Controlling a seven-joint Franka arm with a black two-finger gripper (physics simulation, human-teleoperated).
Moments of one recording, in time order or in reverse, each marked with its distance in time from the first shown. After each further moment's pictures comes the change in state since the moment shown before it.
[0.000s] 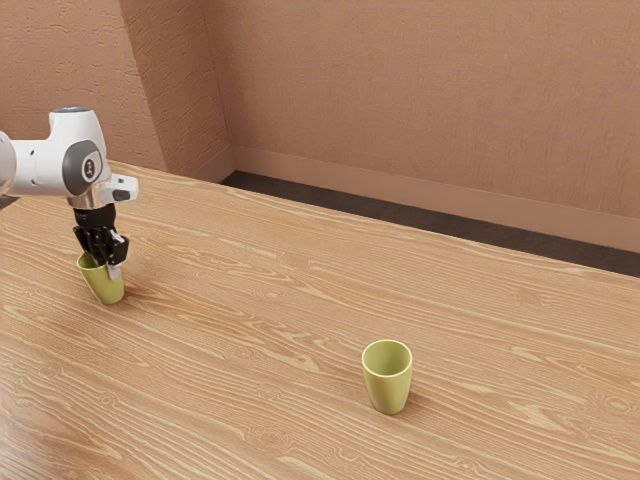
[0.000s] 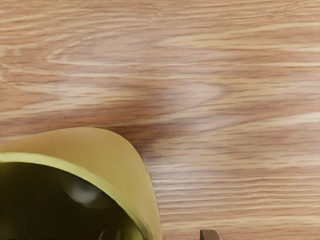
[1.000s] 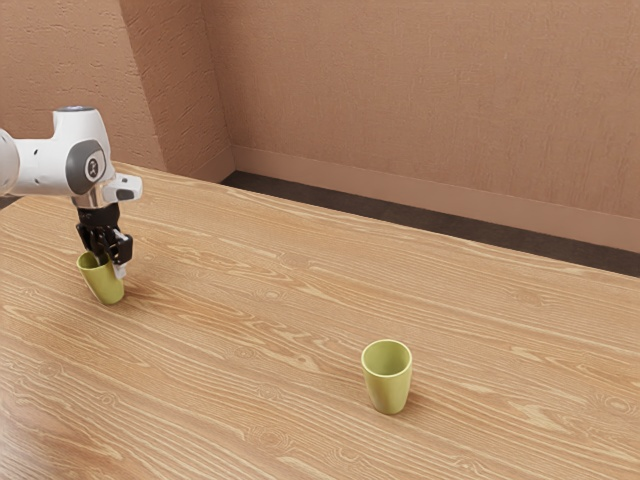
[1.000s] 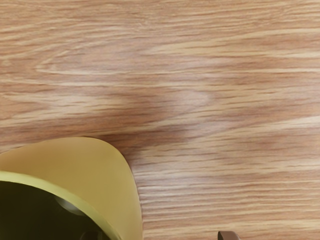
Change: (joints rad) arm -0.012 0.001 0.000 0.002 0.000 0.000 0.002
